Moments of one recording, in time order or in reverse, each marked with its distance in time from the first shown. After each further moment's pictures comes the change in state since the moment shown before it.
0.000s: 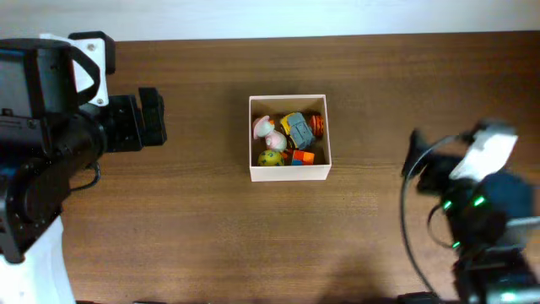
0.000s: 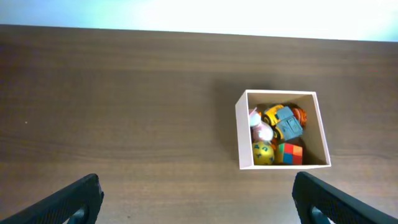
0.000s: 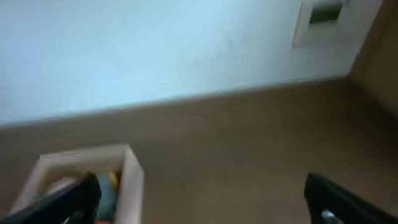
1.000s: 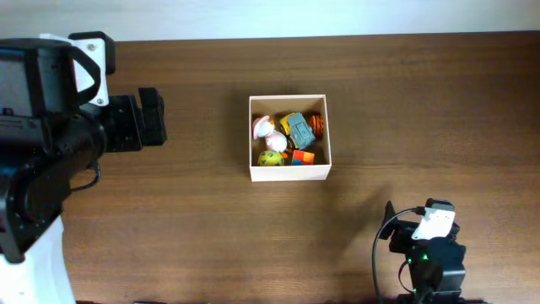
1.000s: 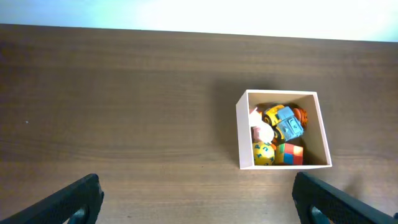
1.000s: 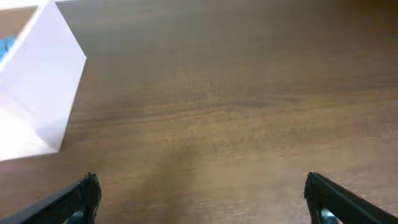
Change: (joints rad) left arm 0.000 0.000 -0.002 0.000 -0.003 -0.002; right arm -0.051 -0.568 -0.712 0.003 0.003 -0.024
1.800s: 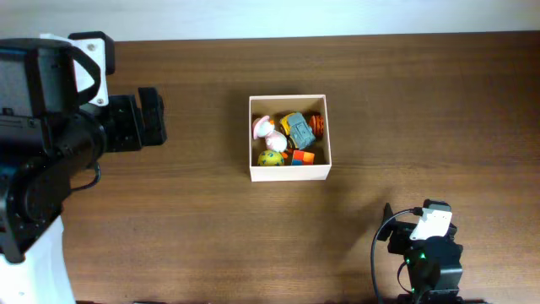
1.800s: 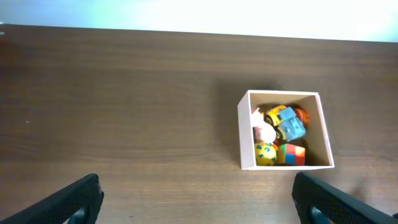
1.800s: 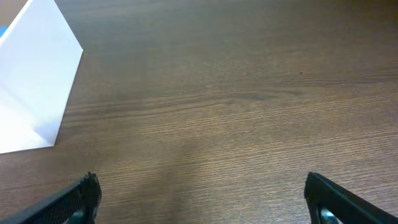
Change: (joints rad) left arm 0.000 0.000 0.000 0.000 -0.011 0.001; right arm 0.000 0.000 -0.017 0.002 0.000 0.000
